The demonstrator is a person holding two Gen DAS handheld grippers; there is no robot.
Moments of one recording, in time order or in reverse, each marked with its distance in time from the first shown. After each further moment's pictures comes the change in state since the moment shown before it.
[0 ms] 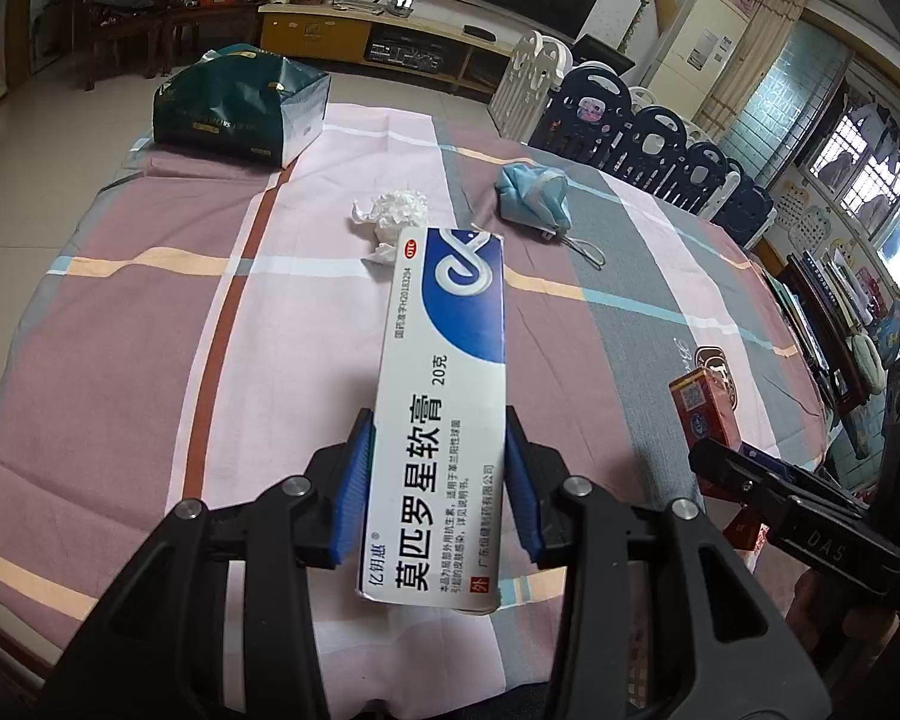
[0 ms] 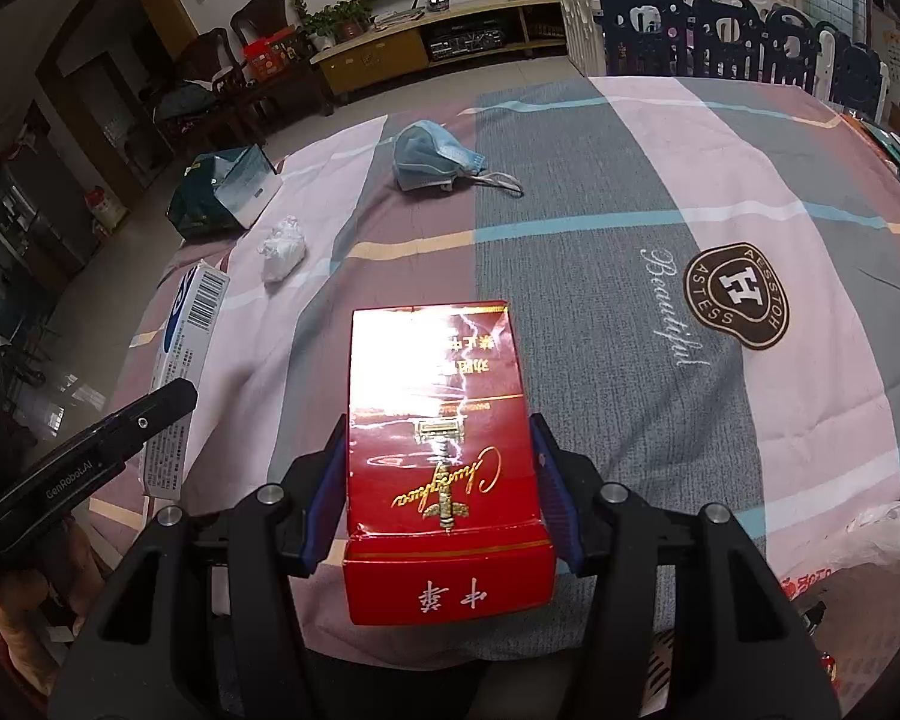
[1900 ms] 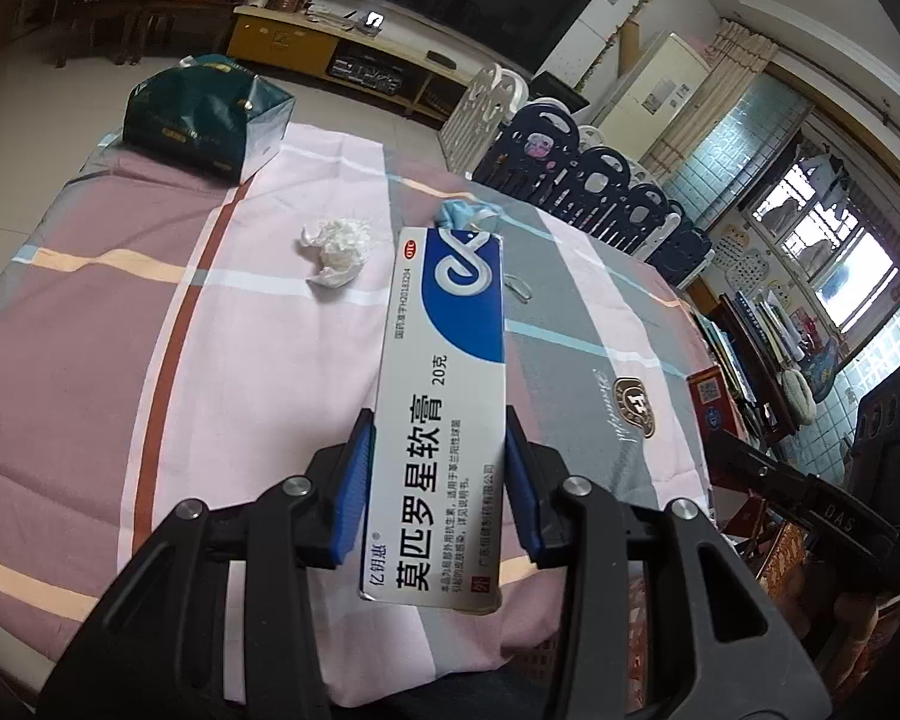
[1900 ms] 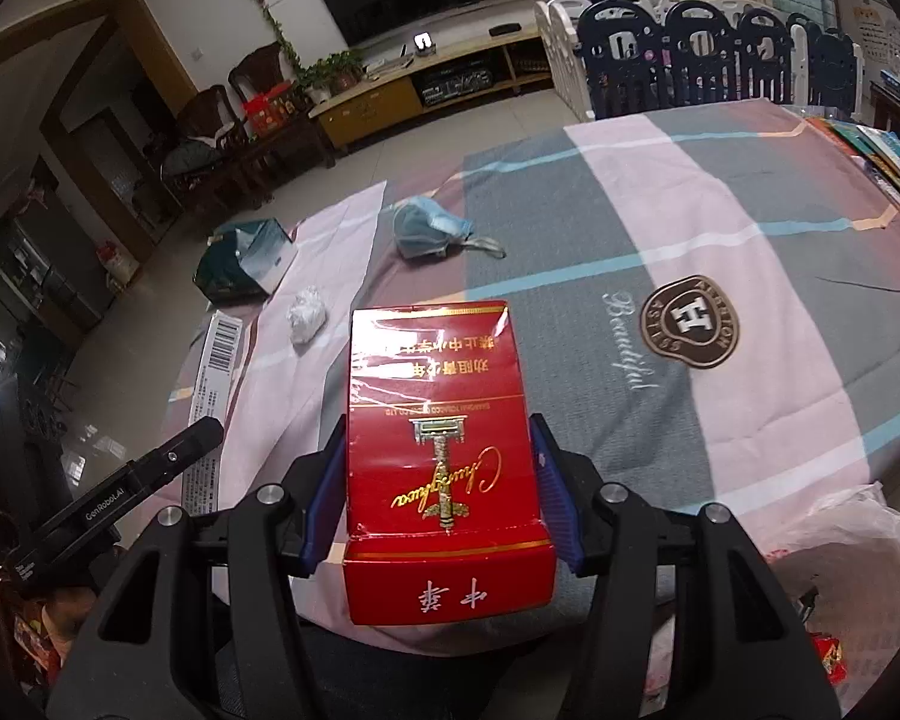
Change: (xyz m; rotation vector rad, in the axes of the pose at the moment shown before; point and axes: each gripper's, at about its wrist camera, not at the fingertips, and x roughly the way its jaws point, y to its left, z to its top) left arm -0.026 0.000 0.002 -0.049 -0.068 -0.197; right arm -0.072 -0.018 0.000 0.083 -0.128 0.041
